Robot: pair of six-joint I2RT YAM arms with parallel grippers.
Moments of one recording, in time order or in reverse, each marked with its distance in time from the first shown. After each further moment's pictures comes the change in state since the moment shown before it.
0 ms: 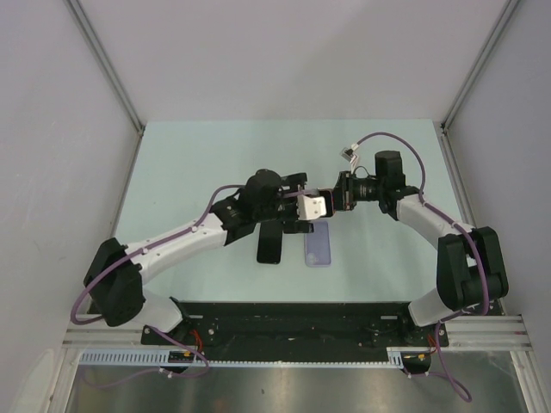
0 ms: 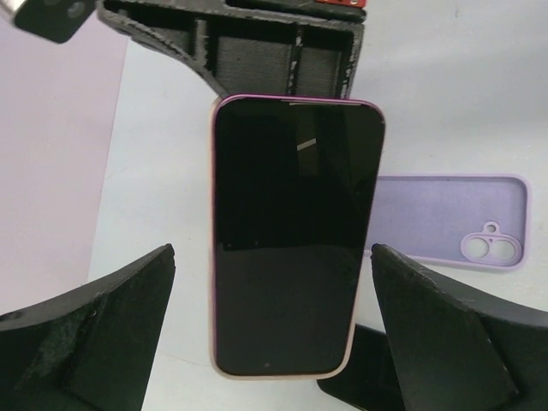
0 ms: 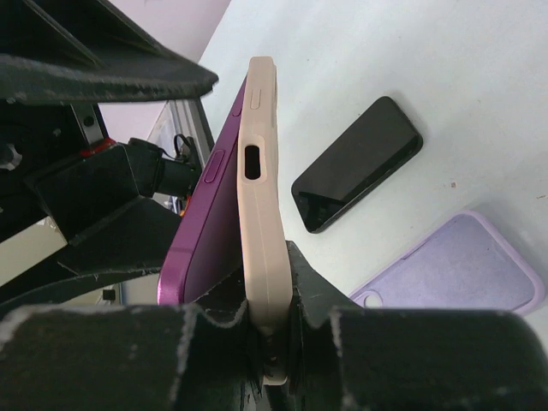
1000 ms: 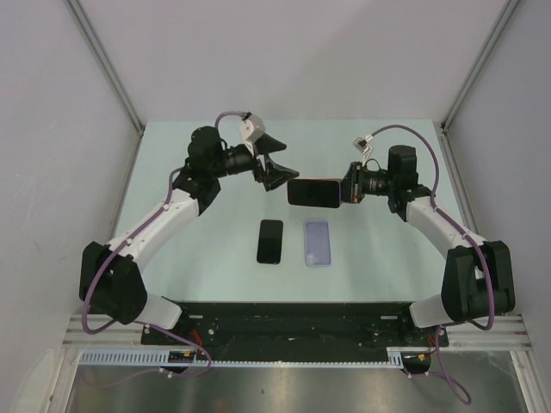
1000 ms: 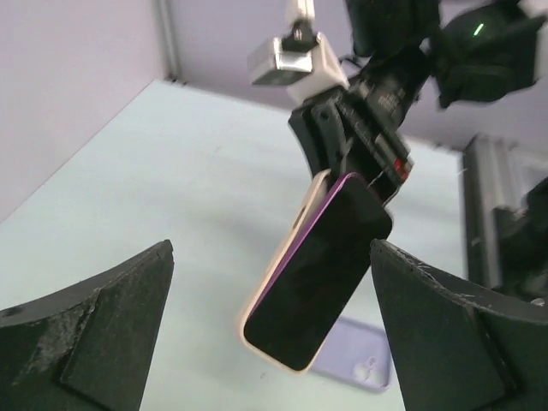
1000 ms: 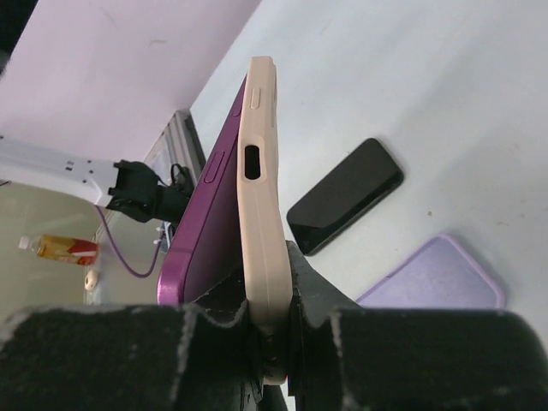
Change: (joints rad) left arm 0.409 0.016 0.087 0.430 0.644 -0.899; right arm -0.053 -0.098 0.002 0.061 -0.006 0.043
